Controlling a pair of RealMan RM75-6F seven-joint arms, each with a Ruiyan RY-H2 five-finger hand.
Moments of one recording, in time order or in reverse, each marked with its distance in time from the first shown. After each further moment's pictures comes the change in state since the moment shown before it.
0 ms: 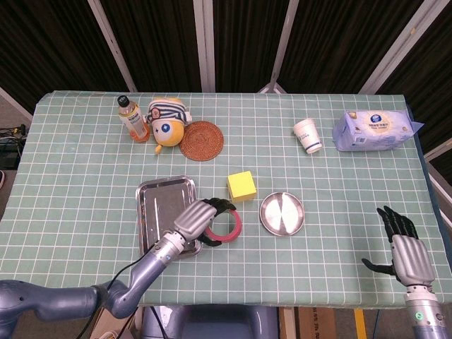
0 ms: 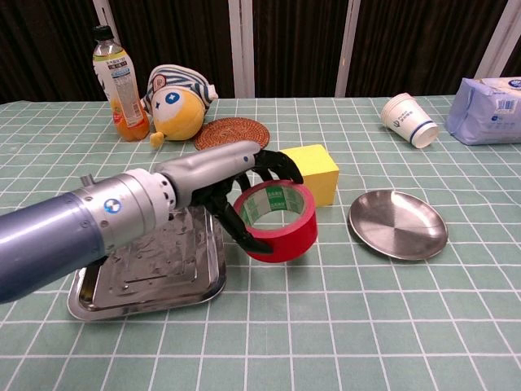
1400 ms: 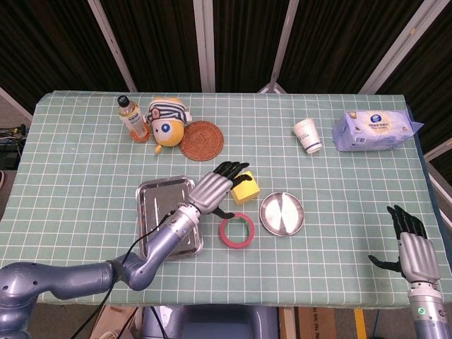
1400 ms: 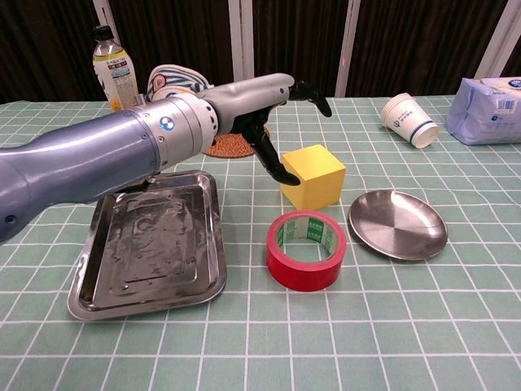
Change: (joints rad) left arm -0.177 0.014 -0.153 0.106 -0.080 -0.085 0.036; right arm -0.003 -0.020 0.045 0.019 0.099 -0.029 -0.040
